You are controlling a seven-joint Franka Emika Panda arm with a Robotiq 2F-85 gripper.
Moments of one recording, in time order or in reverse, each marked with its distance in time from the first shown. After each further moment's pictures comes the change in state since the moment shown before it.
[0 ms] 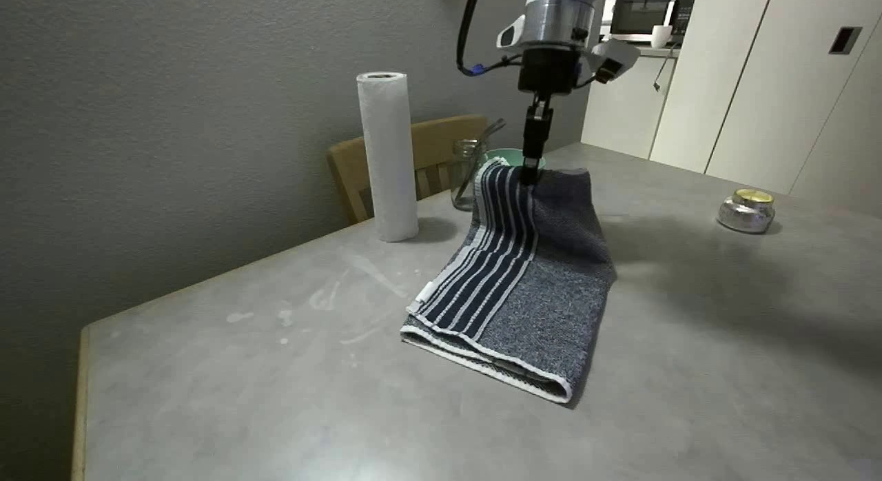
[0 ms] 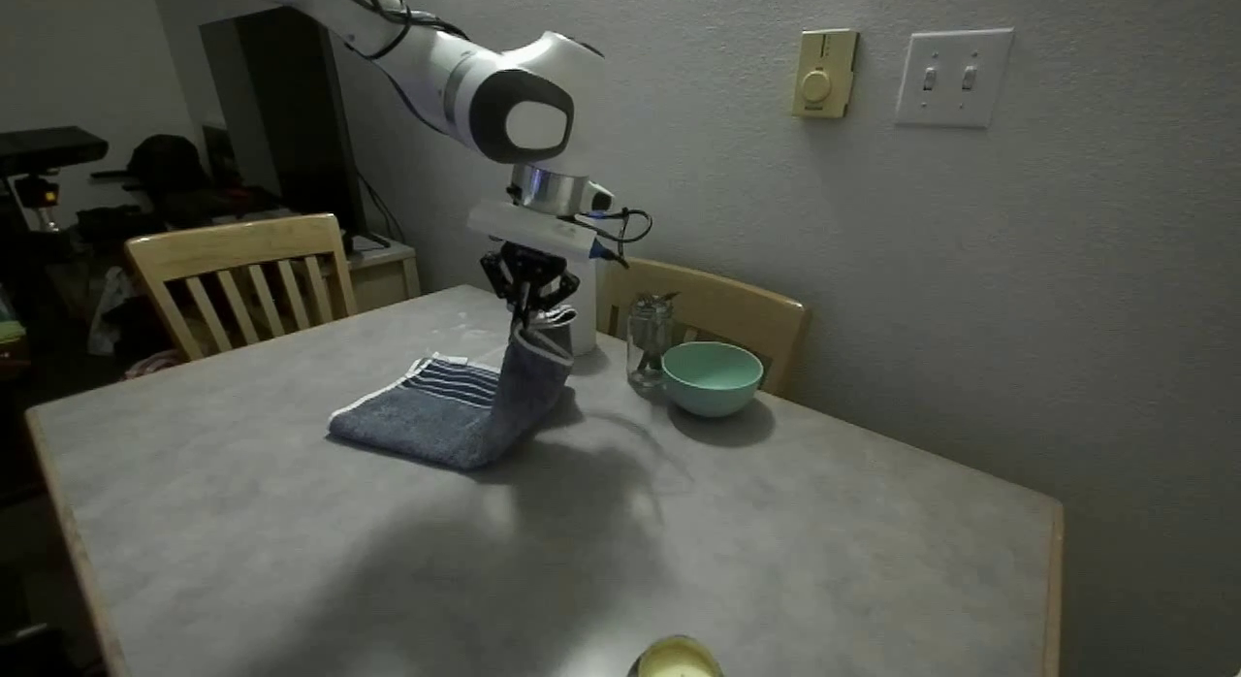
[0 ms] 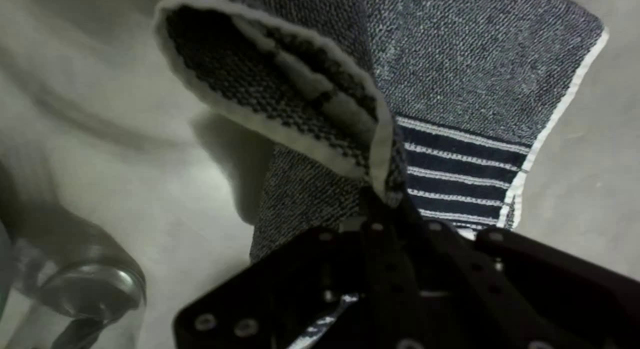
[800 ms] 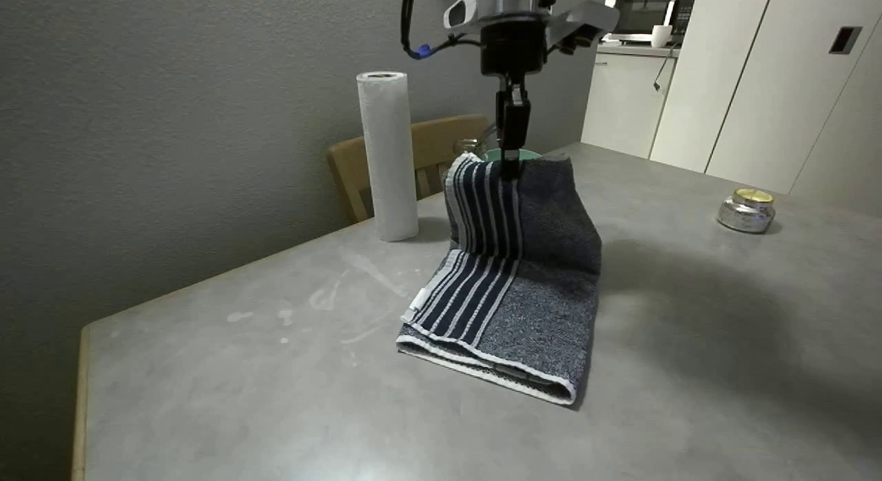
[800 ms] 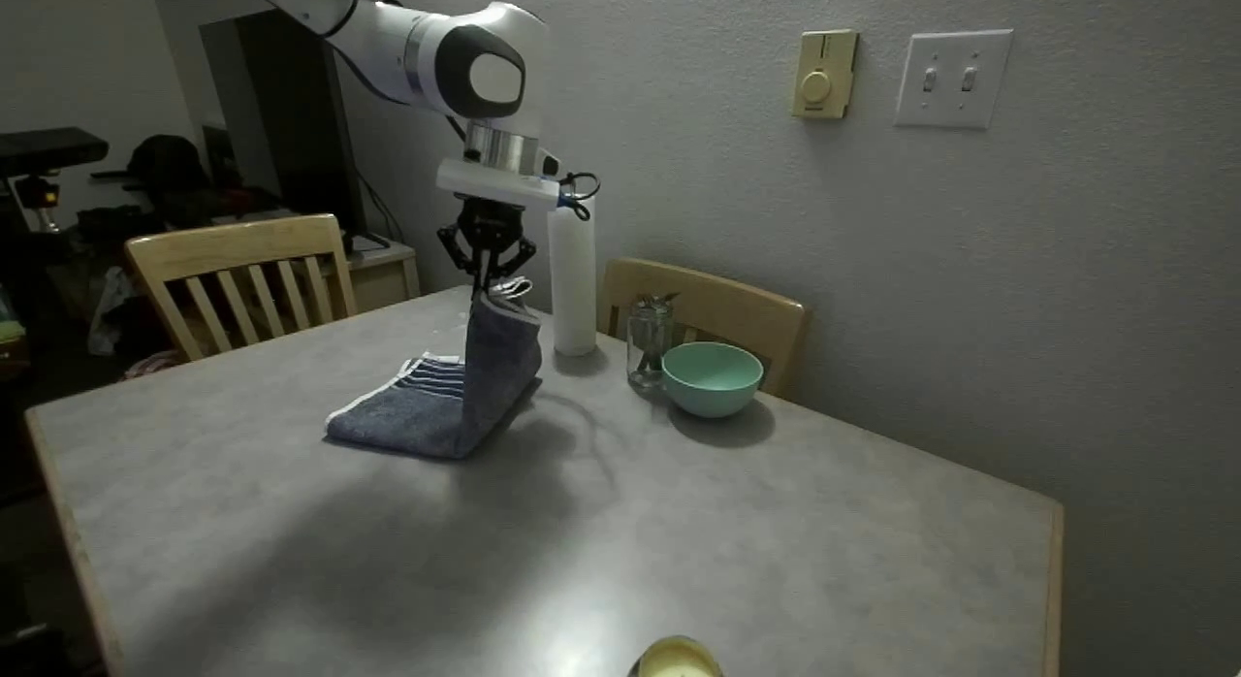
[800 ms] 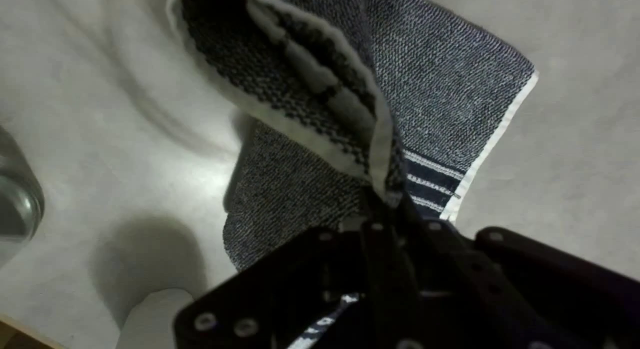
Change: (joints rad) arm 0.126 -0.001 0.005 0.102 -0.120 -0.160 -0.044
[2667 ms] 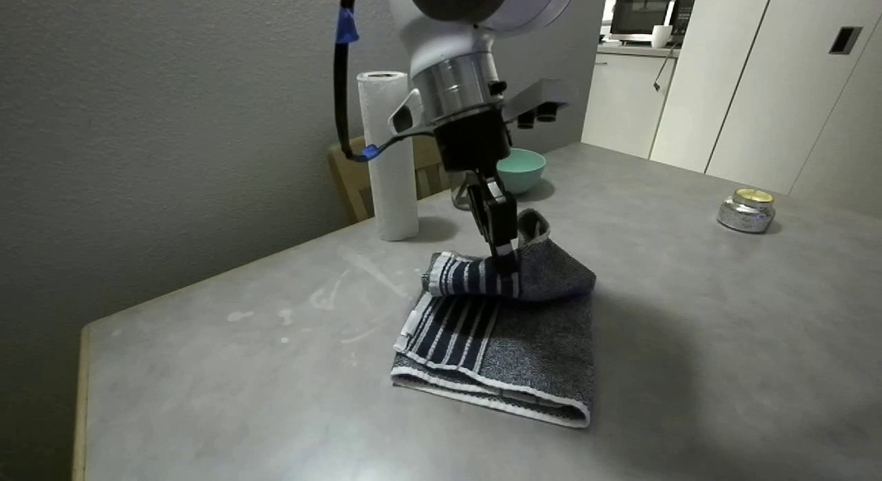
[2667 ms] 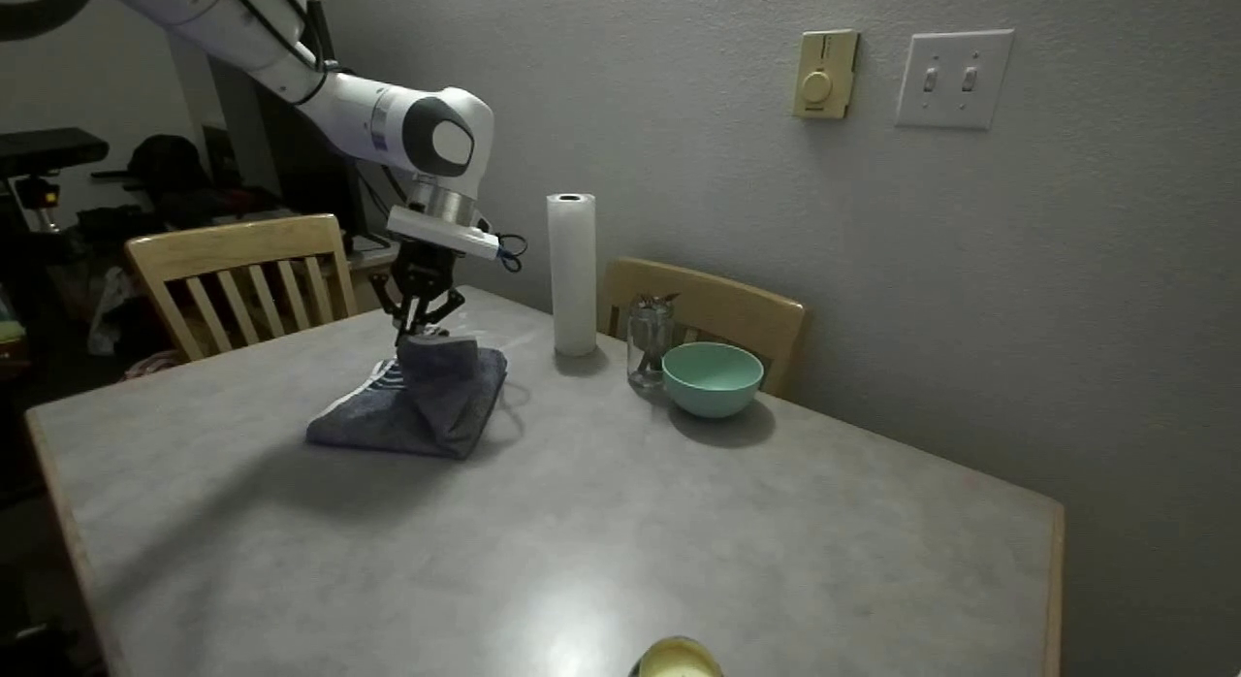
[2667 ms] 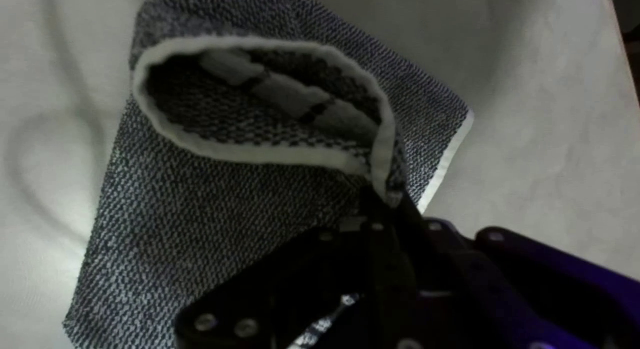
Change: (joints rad) arm 0.128 0.169 0.051 0.098 -0.074 -0.190 -0.009
